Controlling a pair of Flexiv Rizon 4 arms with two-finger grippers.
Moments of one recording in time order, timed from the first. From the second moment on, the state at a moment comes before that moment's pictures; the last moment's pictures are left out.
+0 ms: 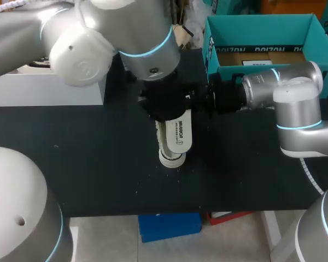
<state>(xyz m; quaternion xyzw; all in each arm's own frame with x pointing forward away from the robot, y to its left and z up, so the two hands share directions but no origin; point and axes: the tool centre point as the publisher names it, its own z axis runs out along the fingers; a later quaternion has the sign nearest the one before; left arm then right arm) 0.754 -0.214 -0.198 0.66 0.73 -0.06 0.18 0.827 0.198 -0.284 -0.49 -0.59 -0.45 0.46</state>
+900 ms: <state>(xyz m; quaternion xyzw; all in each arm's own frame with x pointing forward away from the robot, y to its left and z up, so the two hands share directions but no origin) 0.750 -0.160 -0.224 0.63 0.66 -0.25 0.32 0.827 0.198 -0.284 -0.49 -0.59 -0.45 0.46</state>
